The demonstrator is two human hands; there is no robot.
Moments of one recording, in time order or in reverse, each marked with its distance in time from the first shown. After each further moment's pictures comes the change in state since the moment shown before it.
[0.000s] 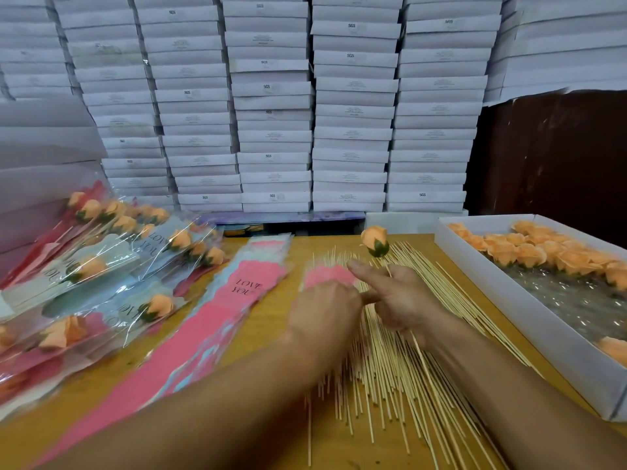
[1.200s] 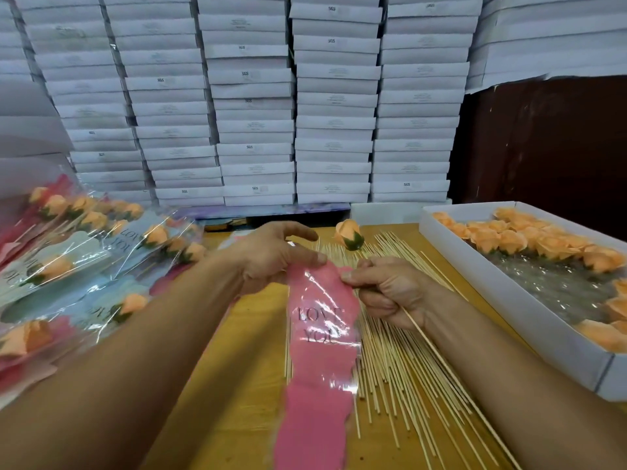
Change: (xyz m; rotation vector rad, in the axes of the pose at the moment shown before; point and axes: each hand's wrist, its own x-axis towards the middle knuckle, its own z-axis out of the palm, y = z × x) left_hand 0.046 -0.082 -0.012 -1.558 -0.309 -0.288; right_hand 0.010 -0.001 -0.021 0.292 -0.299 0.148
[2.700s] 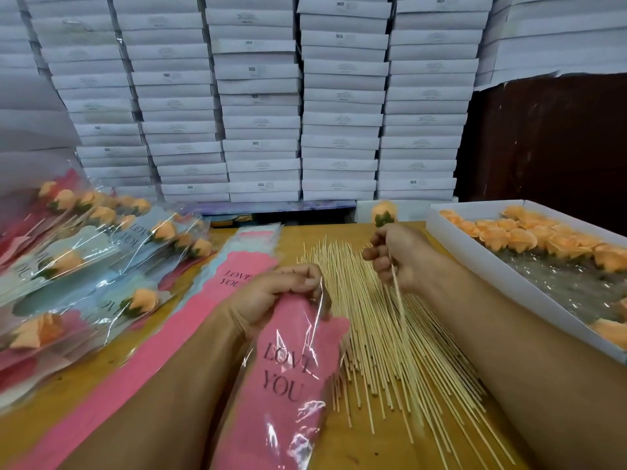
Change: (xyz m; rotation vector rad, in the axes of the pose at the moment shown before) left_hand -0.014 -0.068 0.004 -0.503 -0.467 0.200; right_hand 0.040 -0.029 0.001 -0.058 0.505 0.055
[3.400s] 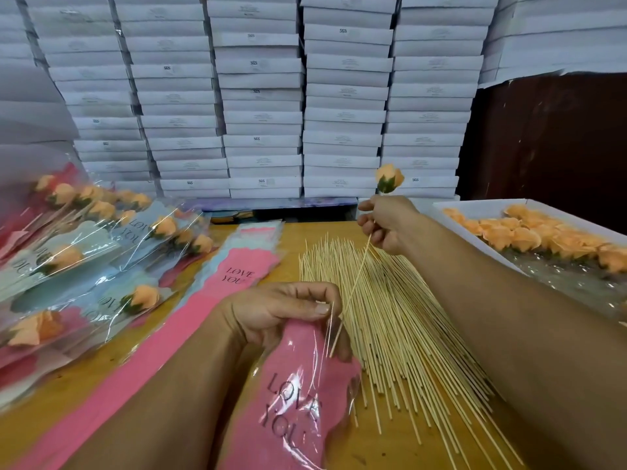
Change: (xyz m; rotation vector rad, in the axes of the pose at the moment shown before) left_hand -0.005 -0.003 -0.003 0.083 -0.422 -0.095; right_hand 0.030 -0.035 0.028 -0.049 0.105 -0.069
